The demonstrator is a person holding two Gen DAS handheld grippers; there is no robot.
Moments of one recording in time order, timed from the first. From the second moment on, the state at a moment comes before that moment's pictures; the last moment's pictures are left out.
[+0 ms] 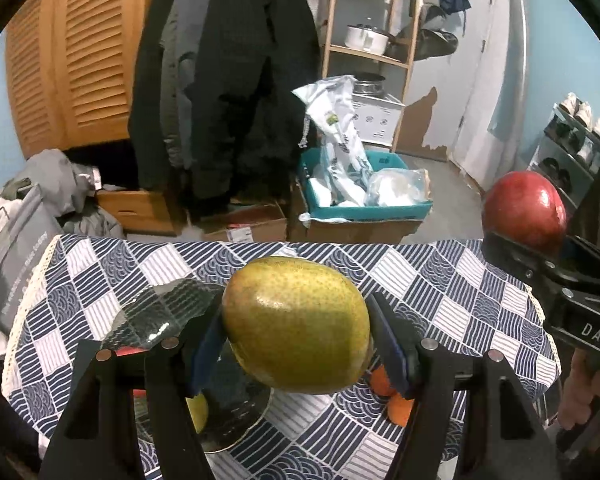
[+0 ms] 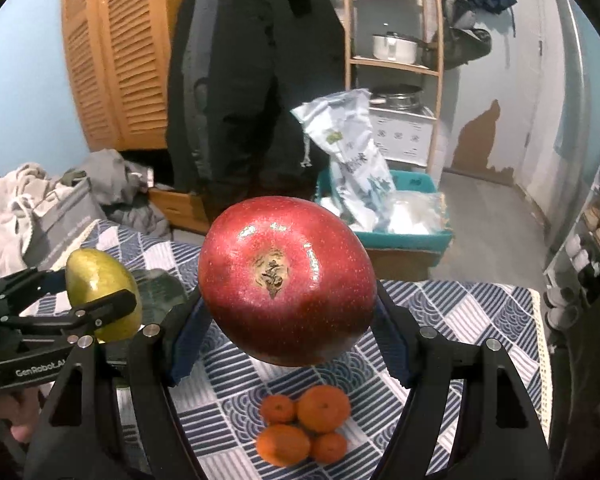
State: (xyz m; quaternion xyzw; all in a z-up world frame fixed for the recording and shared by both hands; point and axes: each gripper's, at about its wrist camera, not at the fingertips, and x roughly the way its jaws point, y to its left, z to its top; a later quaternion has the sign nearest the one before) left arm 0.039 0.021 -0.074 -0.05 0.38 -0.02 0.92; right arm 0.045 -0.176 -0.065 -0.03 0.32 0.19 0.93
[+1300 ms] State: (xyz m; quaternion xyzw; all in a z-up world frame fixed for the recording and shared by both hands) left arm 0.060 0.149 -0.165 -0.12 0.46 0.09 0.88; right arm 0.082 -0.034 -0.122 -0.08 0.40 0.27 0.87
